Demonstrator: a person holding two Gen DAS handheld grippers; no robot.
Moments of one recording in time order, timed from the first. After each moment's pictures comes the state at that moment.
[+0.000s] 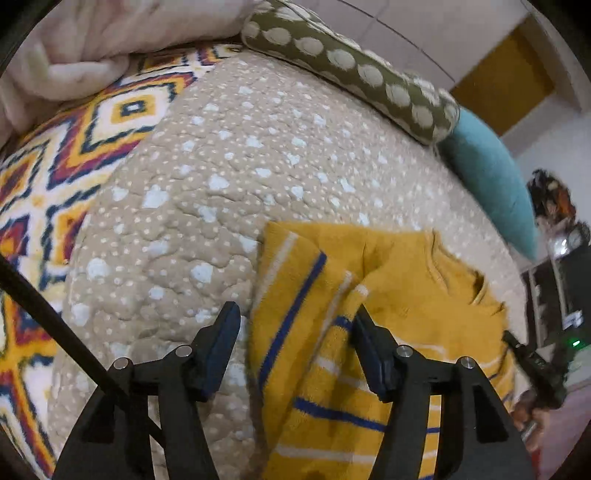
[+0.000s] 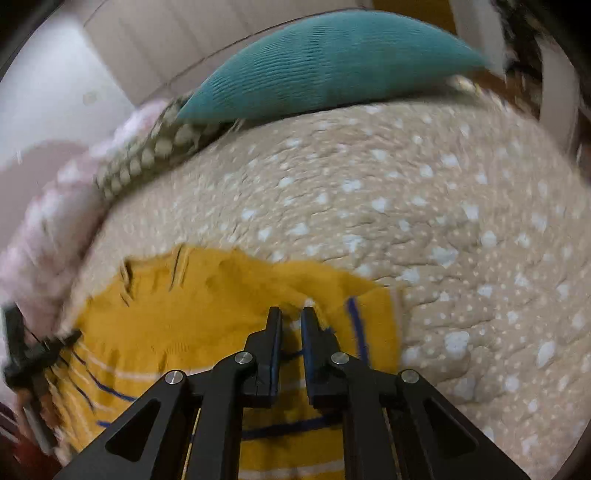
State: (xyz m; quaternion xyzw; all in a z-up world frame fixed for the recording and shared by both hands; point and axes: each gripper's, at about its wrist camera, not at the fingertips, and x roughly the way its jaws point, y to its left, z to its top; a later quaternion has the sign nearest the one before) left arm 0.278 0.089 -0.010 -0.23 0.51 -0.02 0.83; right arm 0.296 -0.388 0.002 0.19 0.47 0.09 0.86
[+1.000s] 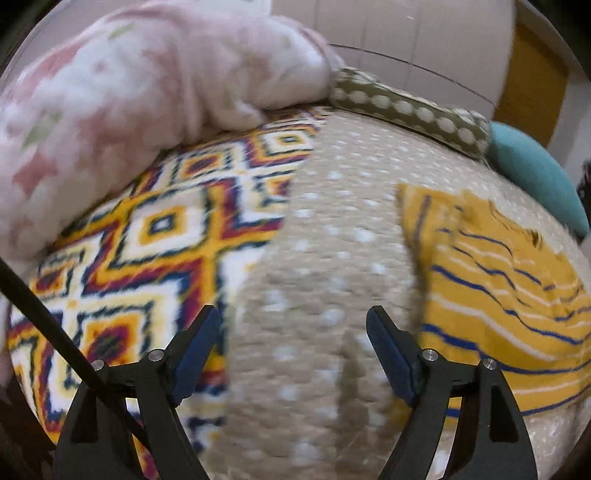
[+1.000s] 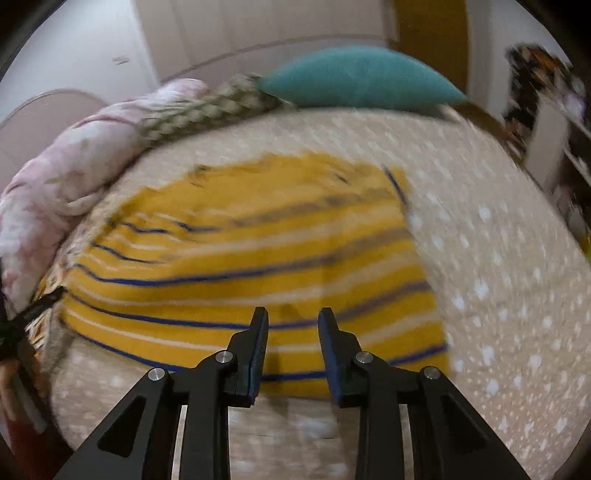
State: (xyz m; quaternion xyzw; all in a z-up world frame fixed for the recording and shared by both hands) left arm 0.117 0.130 0.004 -0.13 0.42 0.14 0.89; right arm 0.124 -0.291 0.056 0.04 0.44 0.08 0.89
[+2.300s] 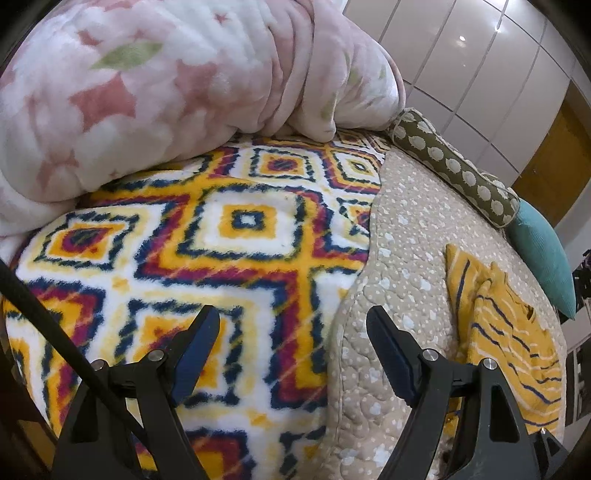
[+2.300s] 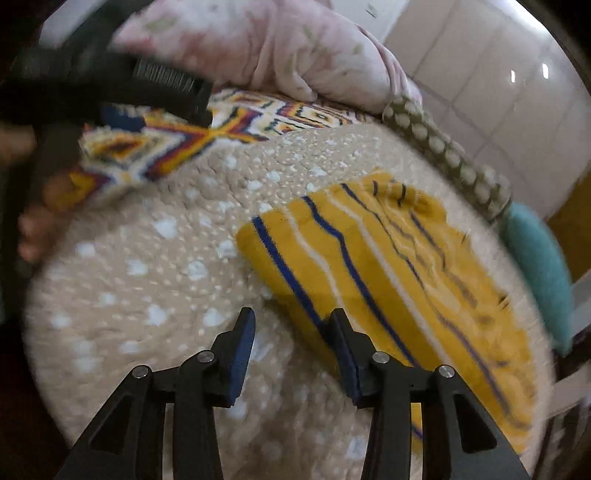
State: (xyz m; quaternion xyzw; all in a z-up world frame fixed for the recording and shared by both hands) left arm 0.086 0.204 0.008 -0.24 0.38 0.18 0.87; right arm 0.067 -0.010 -0.003 -0.35 0.35 0.26 0.83
